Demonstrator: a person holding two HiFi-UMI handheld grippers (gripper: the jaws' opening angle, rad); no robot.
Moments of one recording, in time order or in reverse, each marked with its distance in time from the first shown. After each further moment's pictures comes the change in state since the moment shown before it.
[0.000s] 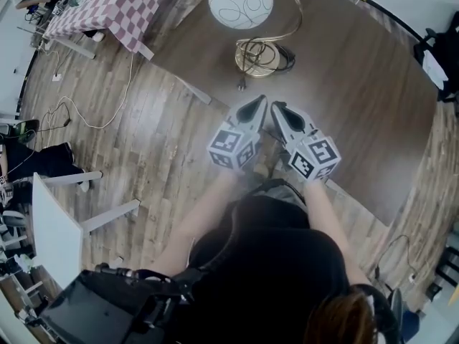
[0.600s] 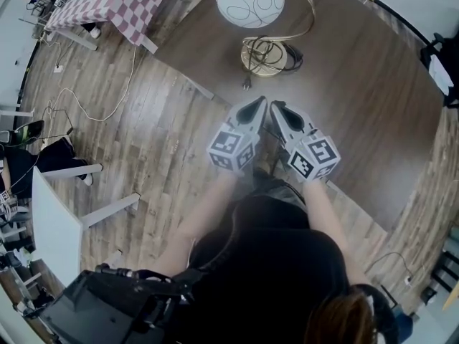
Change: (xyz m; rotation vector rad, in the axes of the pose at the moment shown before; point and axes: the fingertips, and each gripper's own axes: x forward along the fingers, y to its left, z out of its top) left arm -0.003 0.019 -0.012 -0.016 0.018 0.035; right arm 0.019 0.000 -0.012 0.036 0.022 0.023
